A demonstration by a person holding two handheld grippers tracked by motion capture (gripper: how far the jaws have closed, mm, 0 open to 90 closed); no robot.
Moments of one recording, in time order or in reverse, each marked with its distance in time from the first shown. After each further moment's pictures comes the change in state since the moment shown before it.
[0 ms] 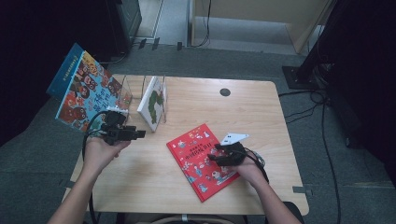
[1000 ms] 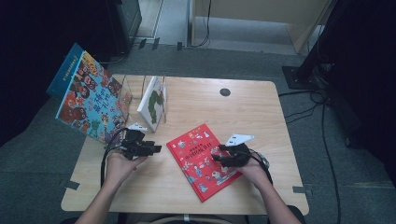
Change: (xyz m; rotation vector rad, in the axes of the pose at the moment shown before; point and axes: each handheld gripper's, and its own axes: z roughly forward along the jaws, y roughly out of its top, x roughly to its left) left arm -0.026 -0.034 0.065 0.016 -0.074 0.065; right arm -0.005 -0.010 -0.012 -0.005 -0.015 0.011
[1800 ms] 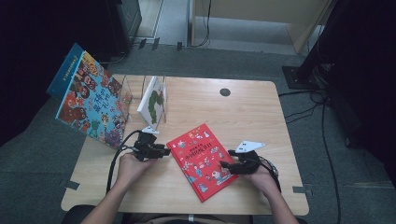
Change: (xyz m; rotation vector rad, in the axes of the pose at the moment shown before) left arm -0.008 0.000 0.034 0.033 -0.045 0.035; right arm 0.001 -0.027 -0.023 0.001 -0.023 0.041
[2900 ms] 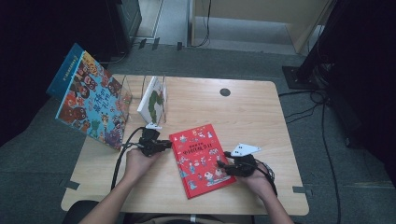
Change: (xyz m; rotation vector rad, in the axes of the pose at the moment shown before) left arm 0.010 0.011 0.022 -0.066 0.026 -0.065; right arm 0.018 0.003 0.006 -0.031 -0.050 -0.034
